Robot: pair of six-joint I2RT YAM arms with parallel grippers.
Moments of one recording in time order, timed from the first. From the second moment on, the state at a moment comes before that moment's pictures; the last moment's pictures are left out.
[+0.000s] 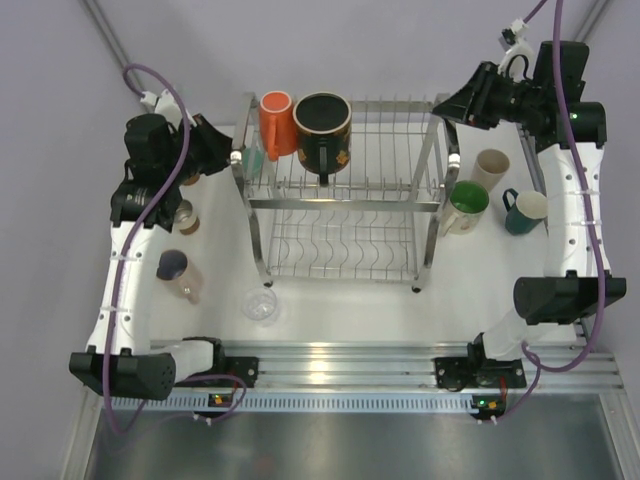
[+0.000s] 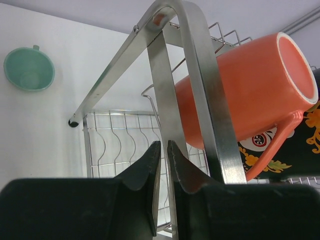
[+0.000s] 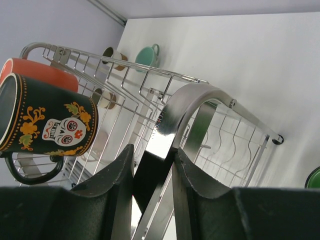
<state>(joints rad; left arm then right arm) -0.06 1.21 1.47 -0.52 0.36 -0.53 0.02 1.63 2.09 -0.92 -0.68 0.36</state>
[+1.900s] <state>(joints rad) 0.20 1.68 1.48 -0.82 -0.14 -0.44 -0.03 0.97 1.57 -0.60 -0.49 0.36</state>
